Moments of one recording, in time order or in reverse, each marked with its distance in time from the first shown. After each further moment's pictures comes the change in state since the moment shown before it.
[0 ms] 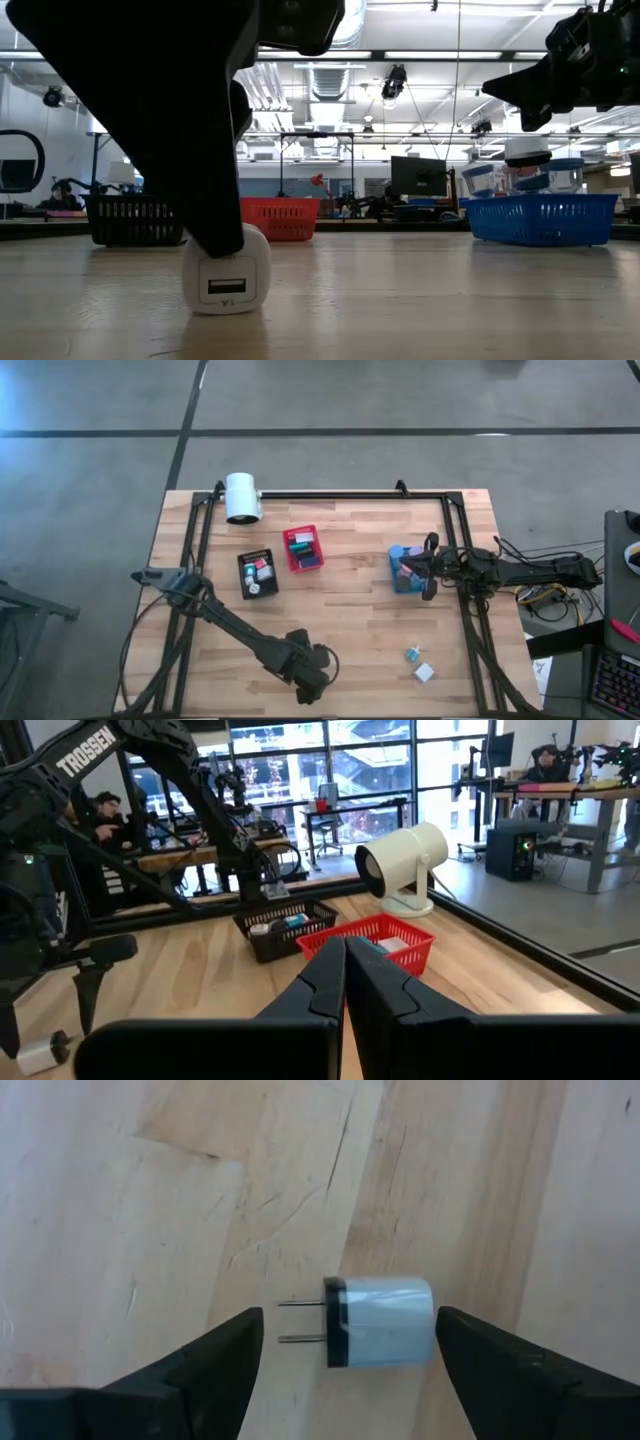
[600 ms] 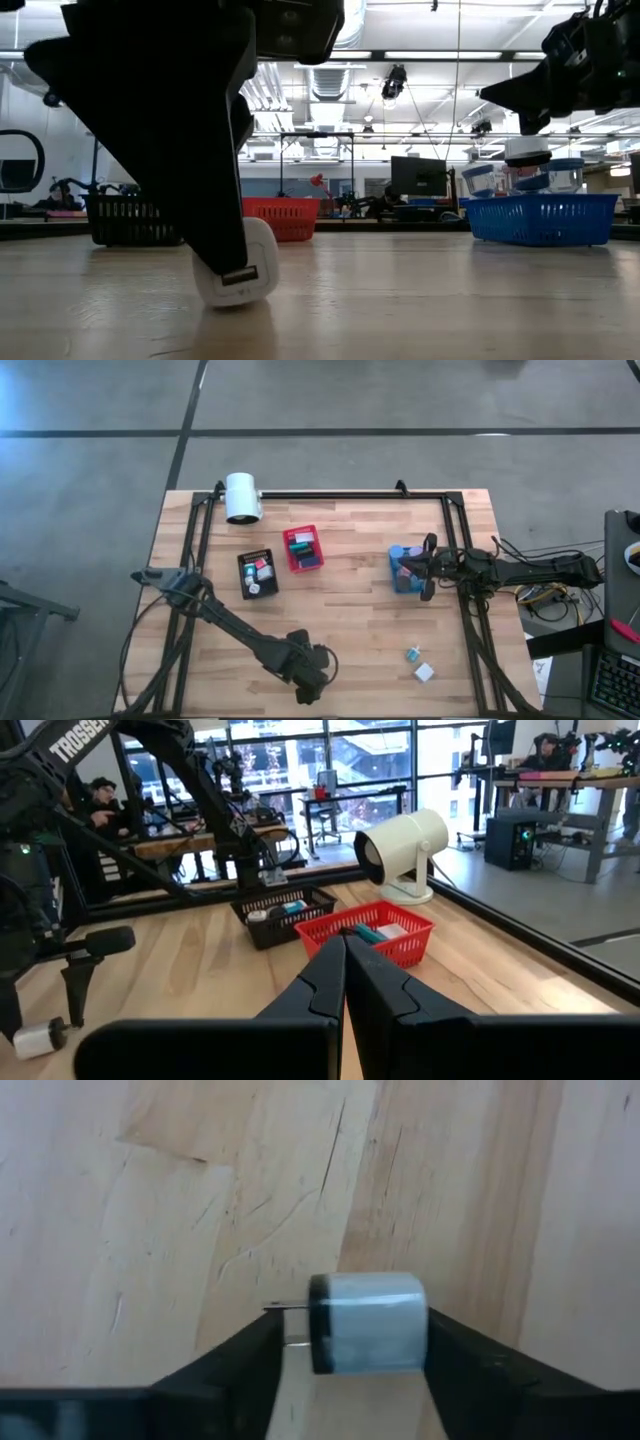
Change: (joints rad) left arm -0.001 0.002 -0.043 0.063 0.003 0.019; right arm 0.000 0.046 0.000 0.013 0.000 0.001
